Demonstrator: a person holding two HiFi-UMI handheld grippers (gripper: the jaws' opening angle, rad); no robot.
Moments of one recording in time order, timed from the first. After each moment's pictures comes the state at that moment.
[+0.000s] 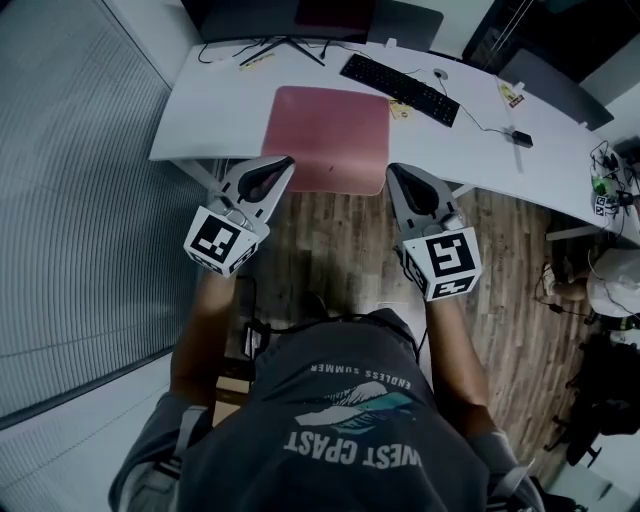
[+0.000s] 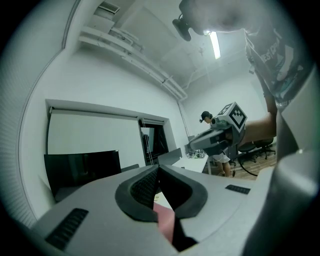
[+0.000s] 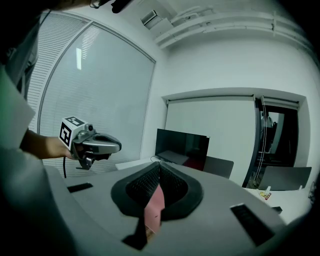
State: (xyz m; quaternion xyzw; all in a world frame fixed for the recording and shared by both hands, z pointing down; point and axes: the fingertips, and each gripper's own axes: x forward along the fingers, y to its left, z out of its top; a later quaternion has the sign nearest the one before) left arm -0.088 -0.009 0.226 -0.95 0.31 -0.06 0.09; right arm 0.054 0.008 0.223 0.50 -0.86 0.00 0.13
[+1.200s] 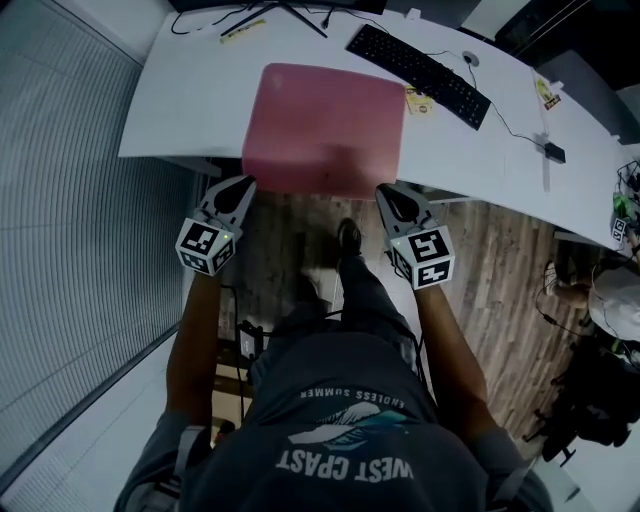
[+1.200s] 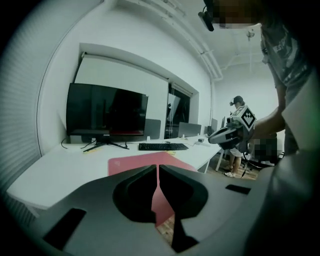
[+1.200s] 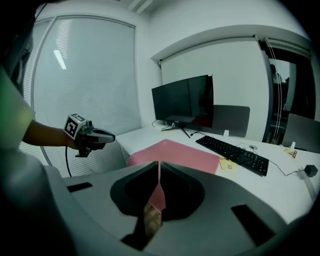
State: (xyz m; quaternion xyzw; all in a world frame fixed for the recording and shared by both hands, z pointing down) left arm -0.158 -0.124 0.465 -0.90 0.39 -0.15 -0.11; right arm 0.071 -0.102 0.449 0.44 -0.86 0.16 0.21
